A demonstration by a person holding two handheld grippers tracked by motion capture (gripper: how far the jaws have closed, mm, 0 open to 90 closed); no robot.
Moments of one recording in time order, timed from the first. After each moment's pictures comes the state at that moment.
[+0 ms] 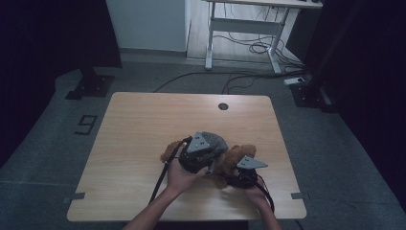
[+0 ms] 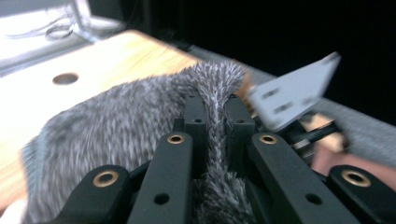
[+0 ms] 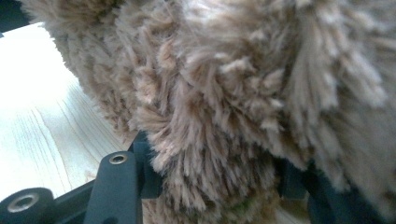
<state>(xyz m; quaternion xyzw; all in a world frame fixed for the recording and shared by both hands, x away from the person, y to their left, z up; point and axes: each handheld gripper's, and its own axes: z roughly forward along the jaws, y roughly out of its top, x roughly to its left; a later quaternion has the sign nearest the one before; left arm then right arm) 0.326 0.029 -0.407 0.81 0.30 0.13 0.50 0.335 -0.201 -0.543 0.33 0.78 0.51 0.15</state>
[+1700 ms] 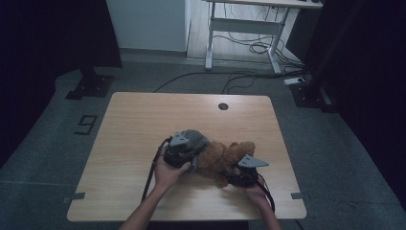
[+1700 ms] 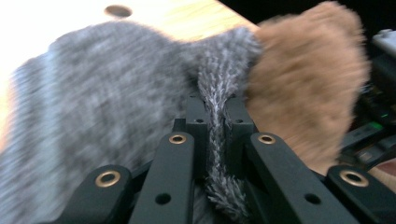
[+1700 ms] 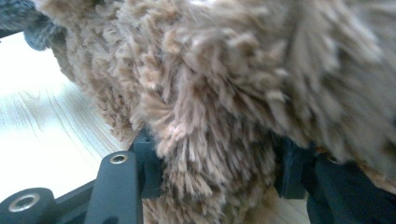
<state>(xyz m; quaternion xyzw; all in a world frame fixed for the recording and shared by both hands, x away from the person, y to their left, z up) 0.358 0.092 -0.463 0.78 0.39 0.10 0.48 0.339 -0.204 -0.545 0.33 0.77 0.52 0.14</state>
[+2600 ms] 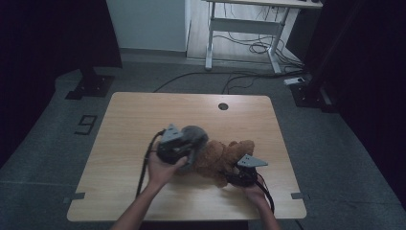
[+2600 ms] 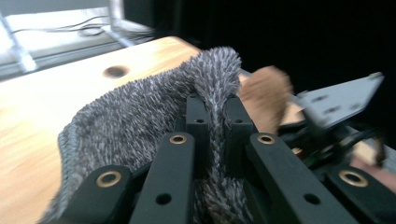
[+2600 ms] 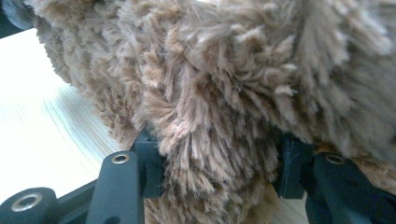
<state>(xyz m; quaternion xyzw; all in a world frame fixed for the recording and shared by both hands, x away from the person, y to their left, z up) 0.338 0.060 -0.394 0.78 0.32 0.14 0.52 0.340 -0.202 -0.544 0.34 0.77 0.52 0.15</state>
